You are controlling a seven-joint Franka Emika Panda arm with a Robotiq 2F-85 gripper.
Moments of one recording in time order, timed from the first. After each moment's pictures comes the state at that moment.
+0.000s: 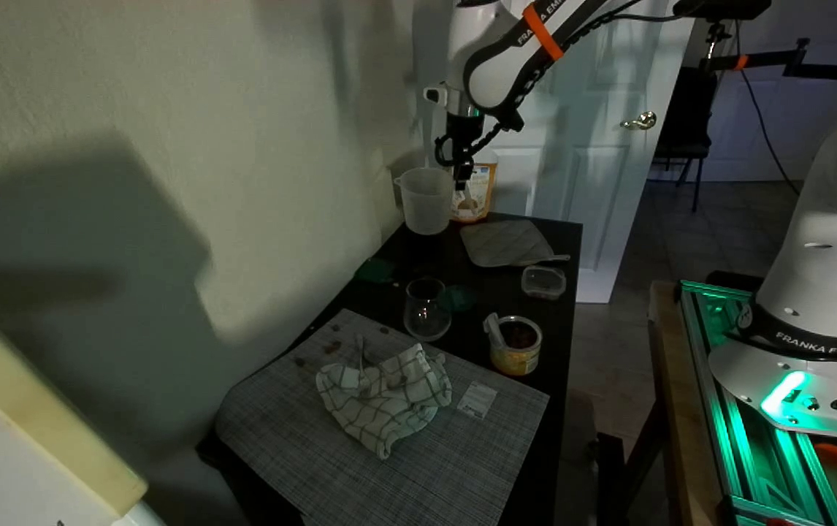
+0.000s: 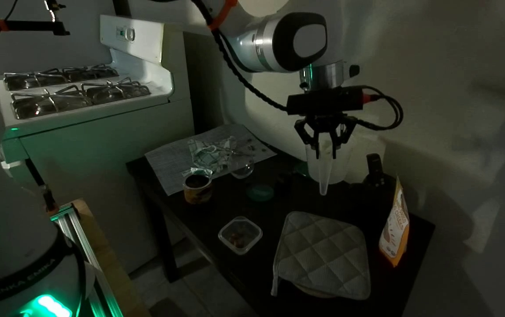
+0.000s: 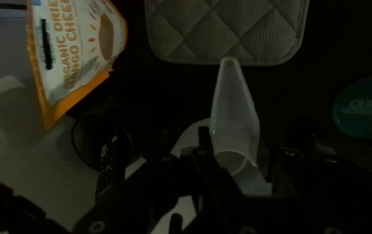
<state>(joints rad) -0.15 0.17 -0.17 -2.15 -0.21 2.52 -0.65</state>
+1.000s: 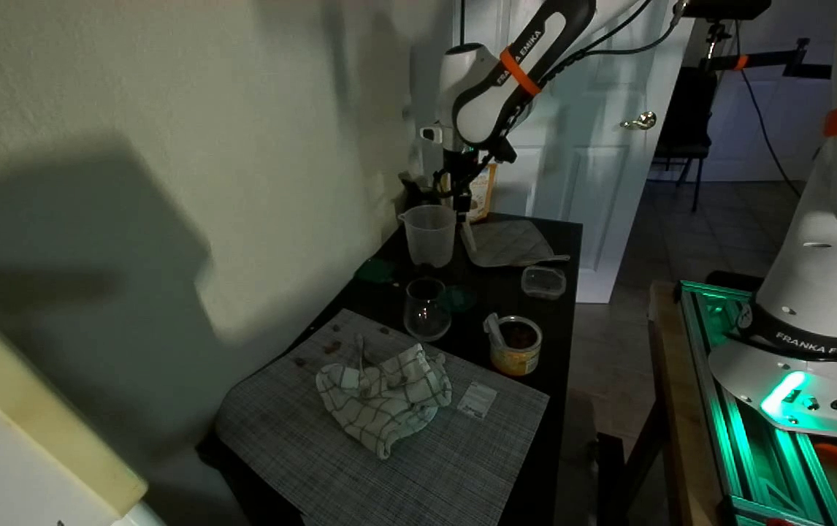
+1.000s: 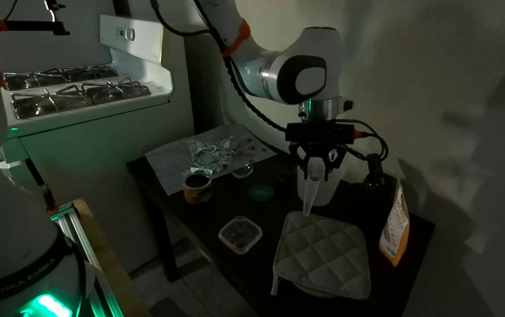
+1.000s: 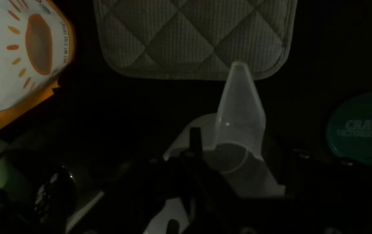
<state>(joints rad) -0.21 0.31 -0.11 -2.12 -0.16 2.54 -0.69</state>
